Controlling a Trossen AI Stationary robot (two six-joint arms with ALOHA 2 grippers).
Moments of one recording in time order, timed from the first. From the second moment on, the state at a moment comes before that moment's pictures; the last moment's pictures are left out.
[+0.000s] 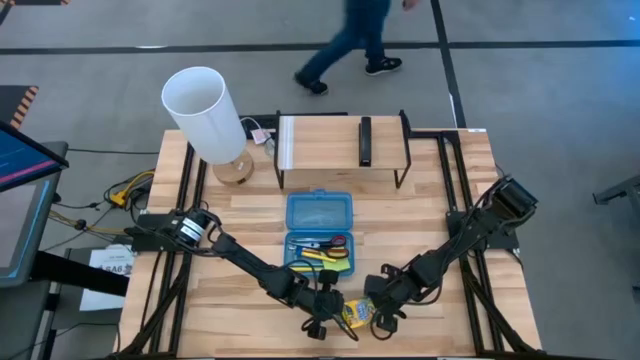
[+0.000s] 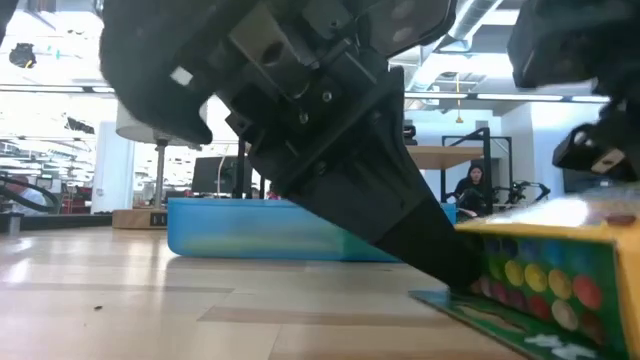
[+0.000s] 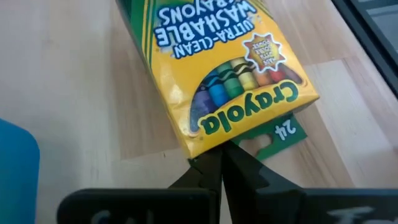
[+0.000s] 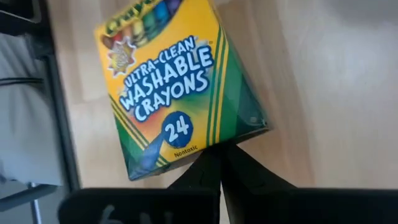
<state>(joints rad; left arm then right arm) -0.47 2.19 1.41 -0.01 -0.18 -0.19 0.62 1.73 0.95 -0.26 0.05 0.89</state>
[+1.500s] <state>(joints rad) -0.47 1.94 1.42 -0.52 -0.46 -0.22 0.30 1.68 1.10 -0.34 0.07 0.60</state>
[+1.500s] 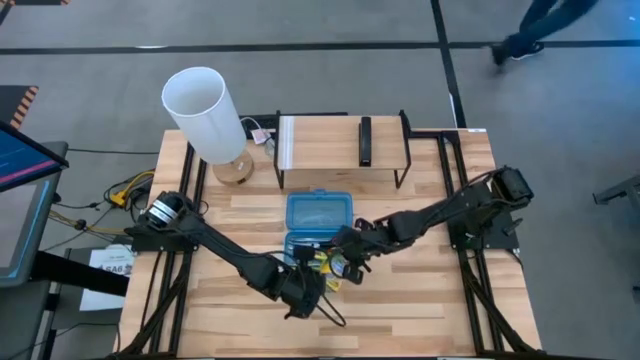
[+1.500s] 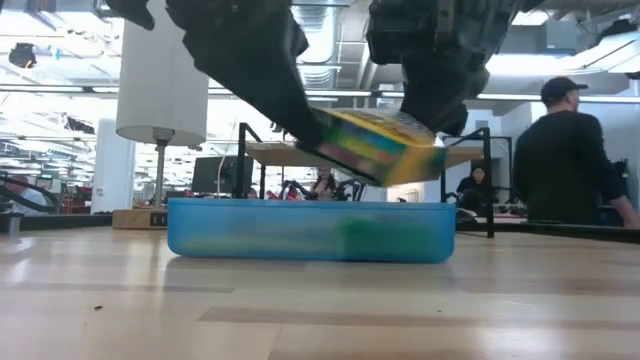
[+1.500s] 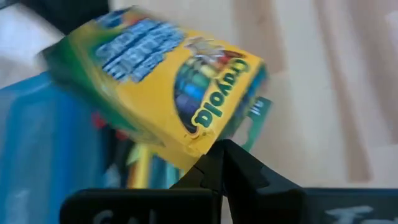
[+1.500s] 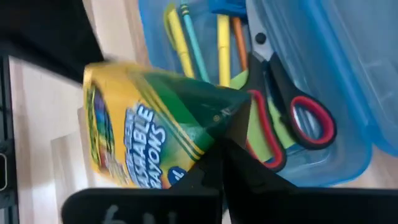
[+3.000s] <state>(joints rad) -0.41 1.60 1.02 -0.49 -0.58 -0.35 0.20 1.67 1.10 -0.45 0.05 0.51</state>
